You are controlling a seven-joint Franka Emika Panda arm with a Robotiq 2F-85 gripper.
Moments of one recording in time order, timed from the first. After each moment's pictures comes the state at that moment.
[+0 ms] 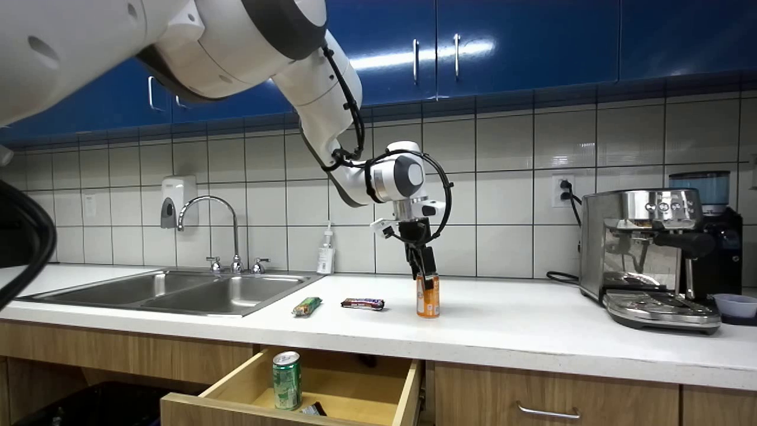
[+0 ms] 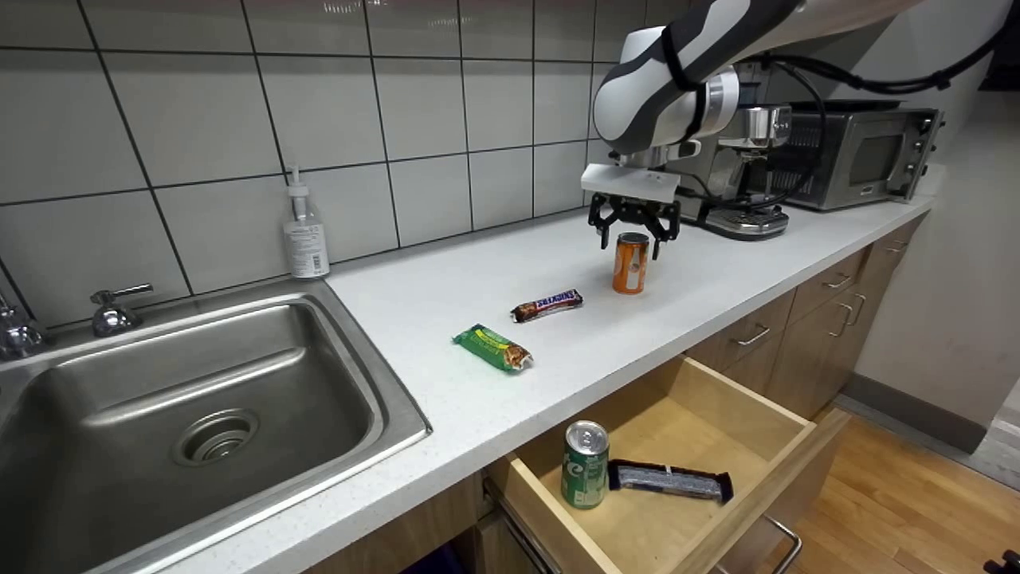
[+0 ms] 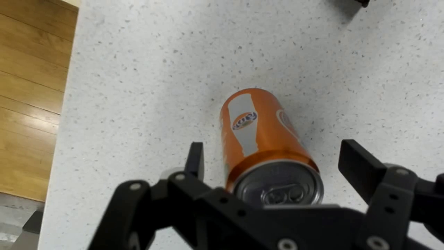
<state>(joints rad) -0.06 0.75 -0.25 -1.39 0.07 2.25 0.83</state>
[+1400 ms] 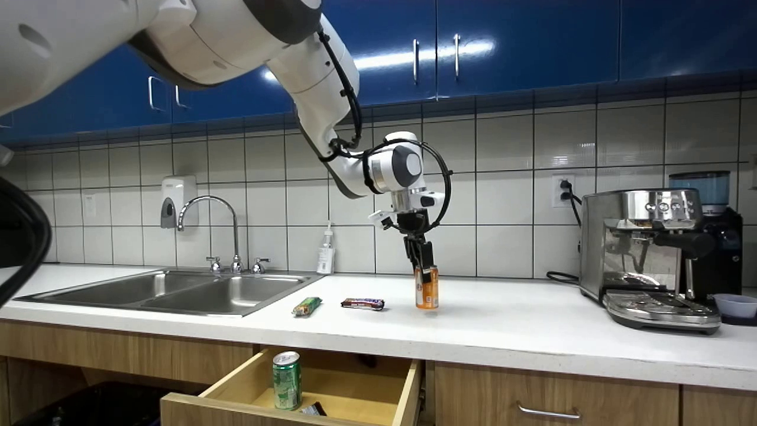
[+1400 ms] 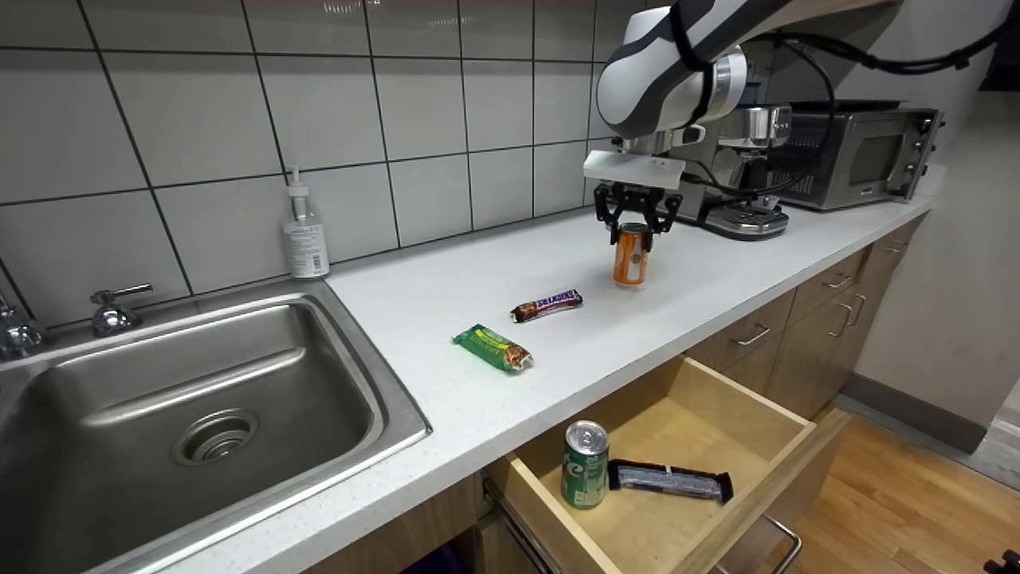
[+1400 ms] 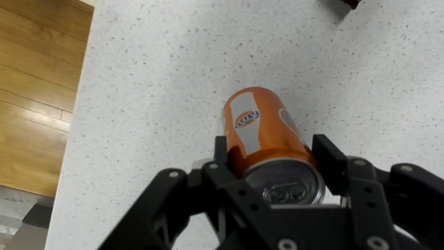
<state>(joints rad) -0.05 0.70 -0.25 -1.42 0.05 2.25 0.83</state>
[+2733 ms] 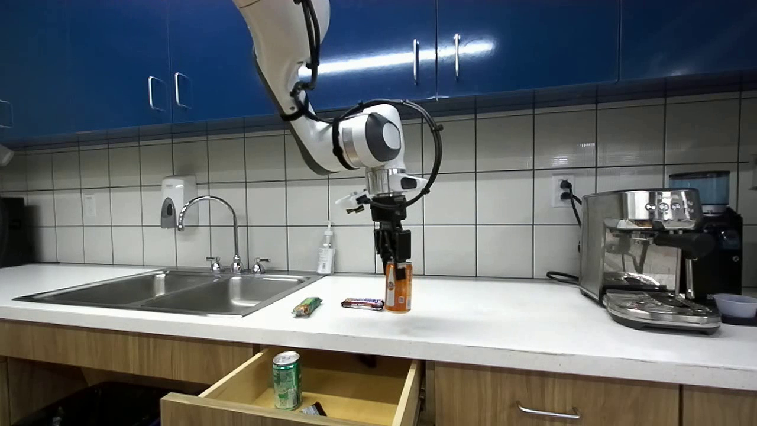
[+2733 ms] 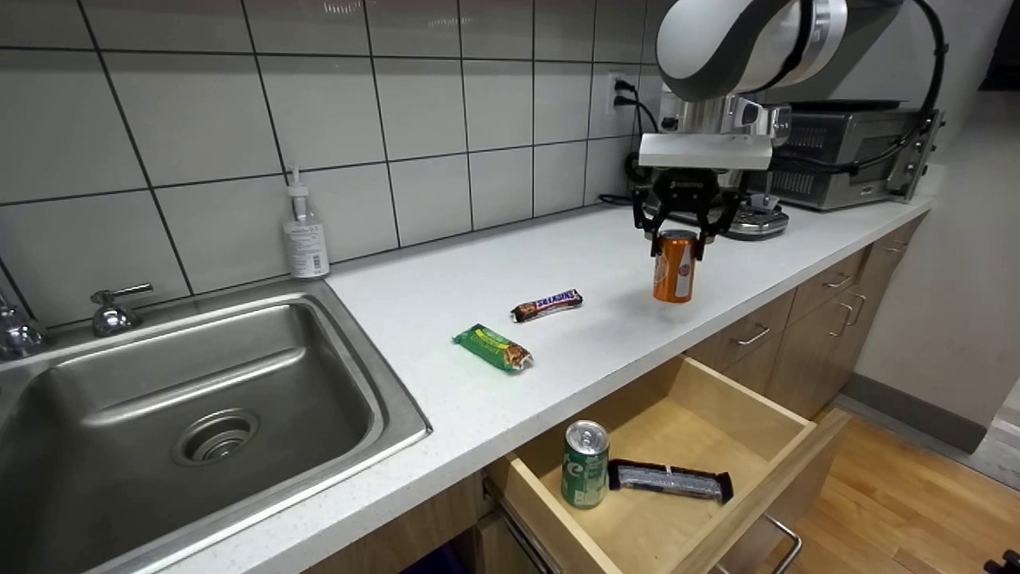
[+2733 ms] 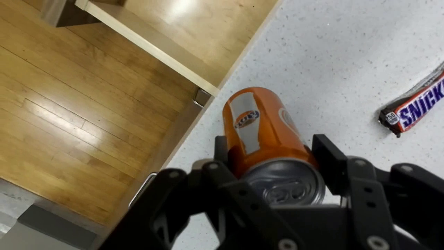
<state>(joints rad) -0.02 0.33 -0.22 -1.89 0.00 2.26 0.70</state>
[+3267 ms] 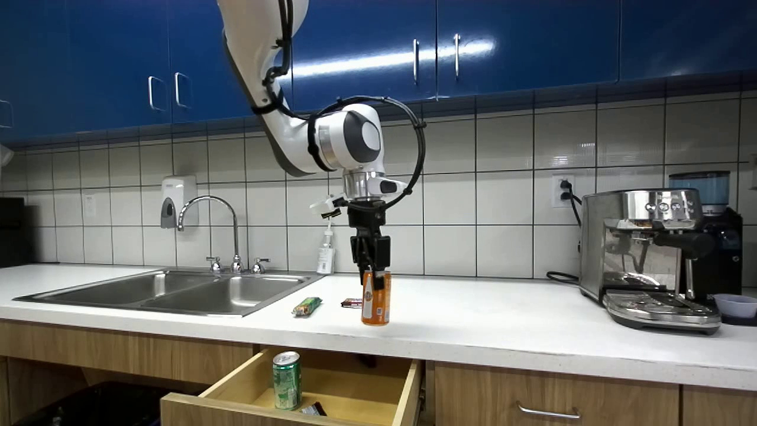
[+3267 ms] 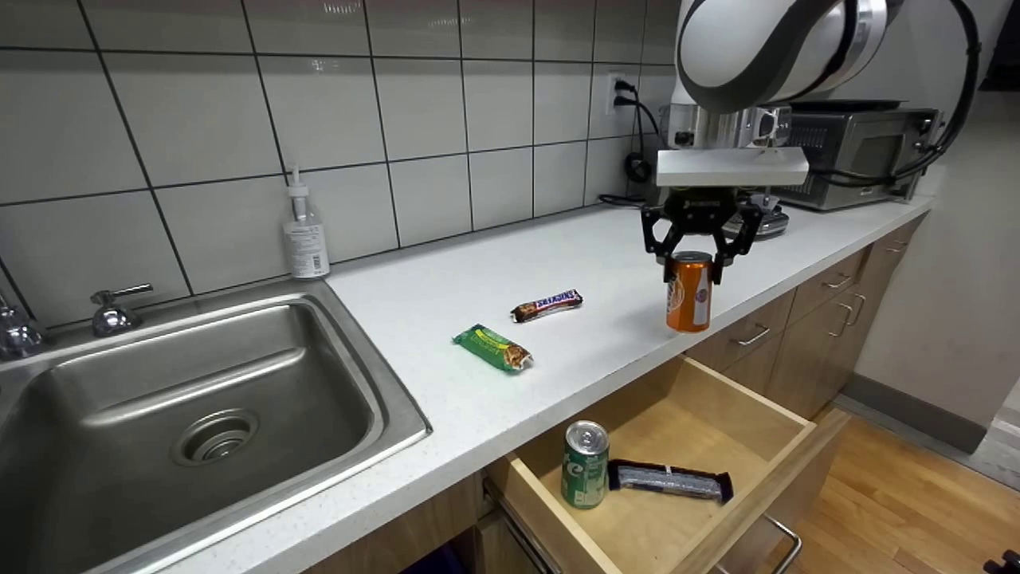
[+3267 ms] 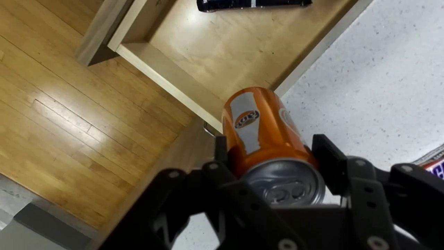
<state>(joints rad) 0.00 0.22 -0.19 -2.07 -0.05 2.28 0.69</state>
